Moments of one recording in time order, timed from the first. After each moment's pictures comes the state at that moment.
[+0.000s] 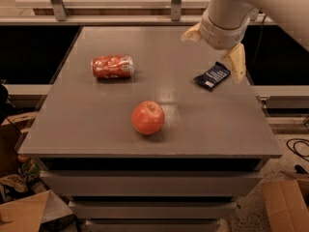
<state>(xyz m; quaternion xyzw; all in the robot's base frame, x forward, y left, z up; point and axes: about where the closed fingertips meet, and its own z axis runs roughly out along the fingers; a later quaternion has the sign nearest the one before) 0.607 -0.160 0.913 -0.90 0.40 -0.18 0.07</state>
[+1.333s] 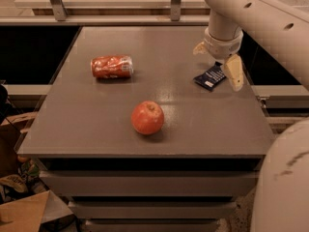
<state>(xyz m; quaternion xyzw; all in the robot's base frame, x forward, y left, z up) 0.660 -0.201 0.839 -0.86 0.49 -0.12 0.01</state>
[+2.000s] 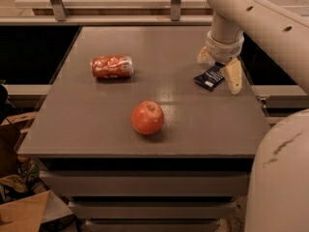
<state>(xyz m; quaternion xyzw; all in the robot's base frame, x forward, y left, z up) 0.664 -0.208 0.821 -0.85 0.51 -0.09 0.01</state>
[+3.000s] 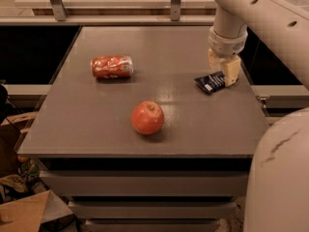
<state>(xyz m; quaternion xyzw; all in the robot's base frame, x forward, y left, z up) 0.663 -0.209 0.835 -0.85 0.52 -0.09 0.02</state>
